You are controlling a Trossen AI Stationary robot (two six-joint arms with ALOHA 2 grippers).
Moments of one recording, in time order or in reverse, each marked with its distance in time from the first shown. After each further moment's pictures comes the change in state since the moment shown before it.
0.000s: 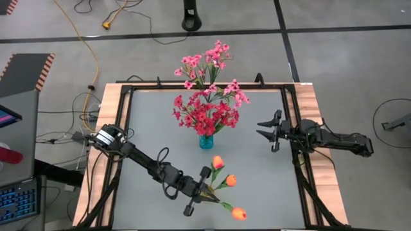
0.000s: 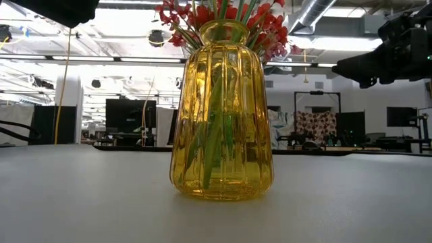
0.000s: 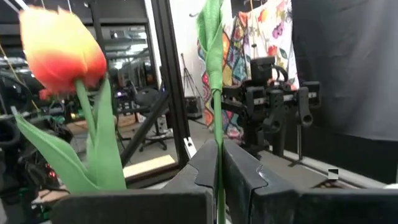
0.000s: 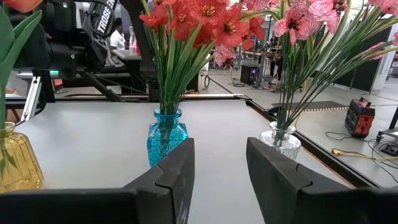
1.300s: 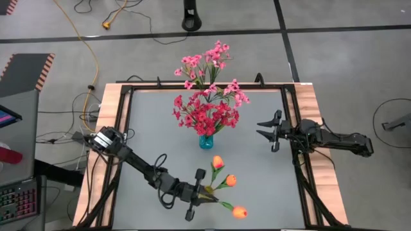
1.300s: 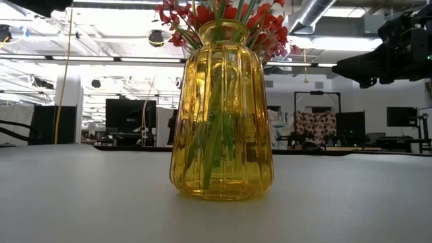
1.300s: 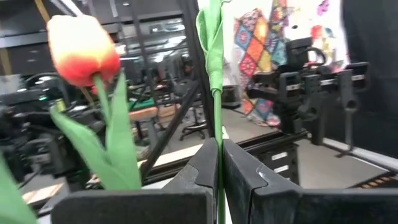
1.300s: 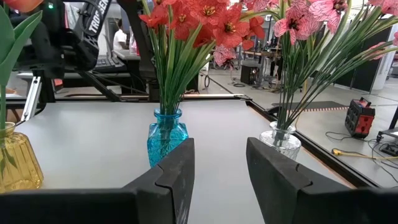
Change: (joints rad) left arm -0.073 0.000 0.000 -0.021 -0.248 0.102; right arm 0.000 0.000 0.000 0.000 0.000 0.000
